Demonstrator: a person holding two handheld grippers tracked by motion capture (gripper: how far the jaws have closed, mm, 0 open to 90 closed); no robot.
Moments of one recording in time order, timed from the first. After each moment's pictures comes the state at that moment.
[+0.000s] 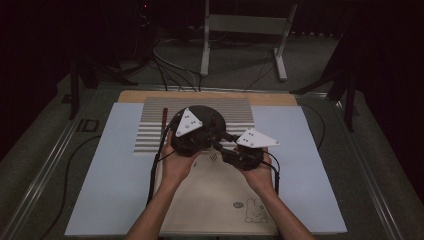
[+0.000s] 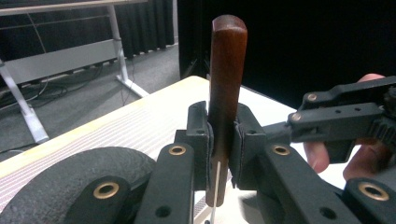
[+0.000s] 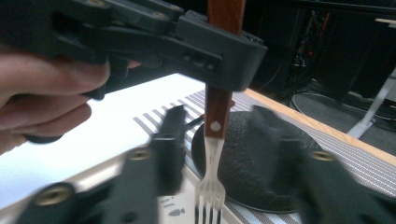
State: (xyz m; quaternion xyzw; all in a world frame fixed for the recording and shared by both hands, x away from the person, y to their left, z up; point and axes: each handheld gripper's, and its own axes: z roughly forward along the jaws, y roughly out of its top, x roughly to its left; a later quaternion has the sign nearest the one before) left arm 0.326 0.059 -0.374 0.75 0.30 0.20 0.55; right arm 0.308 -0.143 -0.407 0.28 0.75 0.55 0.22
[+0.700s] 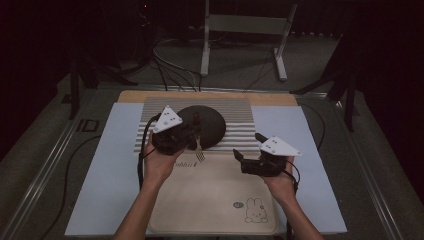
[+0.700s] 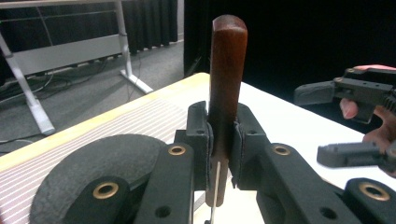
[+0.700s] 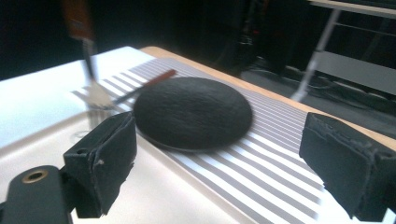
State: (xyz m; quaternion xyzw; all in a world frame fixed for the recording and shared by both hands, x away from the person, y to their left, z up) left arm 0.322 0.102 -0.364 0.75 0.32 0.20 0.54; right arm 0.294 -0.196 -0.420 0.35 0.74 0.50 0.28
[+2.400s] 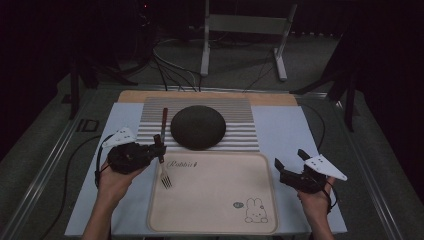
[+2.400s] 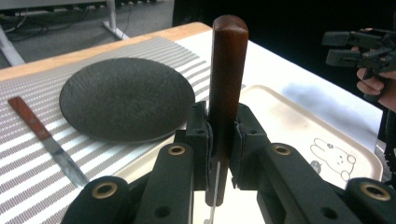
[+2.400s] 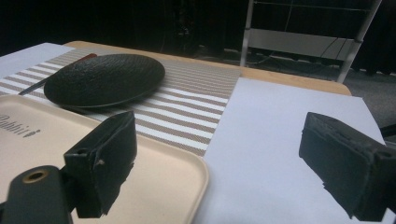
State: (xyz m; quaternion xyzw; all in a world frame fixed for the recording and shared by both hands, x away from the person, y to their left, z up) left arm 0.289 0.199 -0.394 0.78 0.35 0.11 0.51; right arm 0.261 -0.296 -0.456 0.46 0.67 0.48 0.32
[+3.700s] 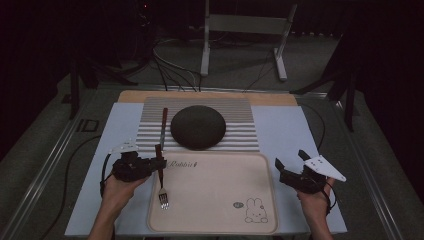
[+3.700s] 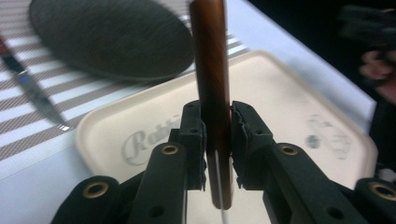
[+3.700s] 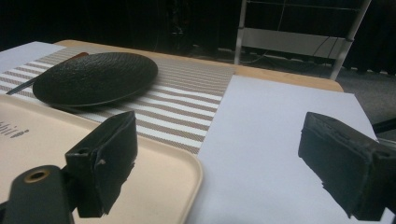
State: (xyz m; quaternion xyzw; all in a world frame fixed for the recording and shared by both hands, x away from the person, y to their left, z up) left arm 0.297 0.206 -0.455 0.77 0.41 0.03 0.49; right arm 0.262 -0.297 -0.461 0.47 0.67 0.47 0.33
